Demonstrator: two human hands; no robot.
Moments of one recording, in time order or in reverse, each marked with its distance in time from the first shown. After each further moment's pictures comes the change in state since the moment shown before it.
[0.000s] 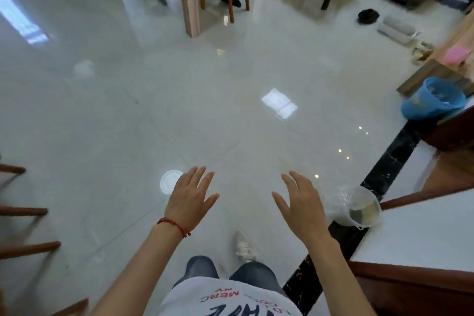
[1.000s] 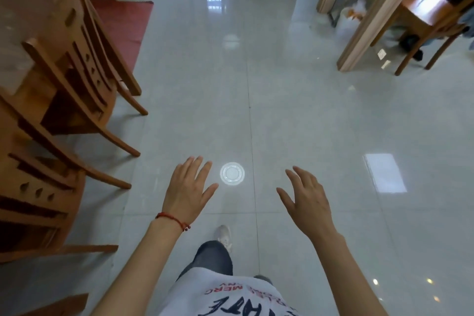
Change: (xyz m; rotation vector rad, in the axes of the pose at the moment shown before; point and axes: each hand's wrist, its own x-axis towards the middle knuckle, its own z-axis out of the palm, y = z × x) left_hand 0.086 -0.224 -0.077 0.003 0.153 -0.687; right_hand 0.323 -0.215 0.092 0.065 -0.203 -0.692
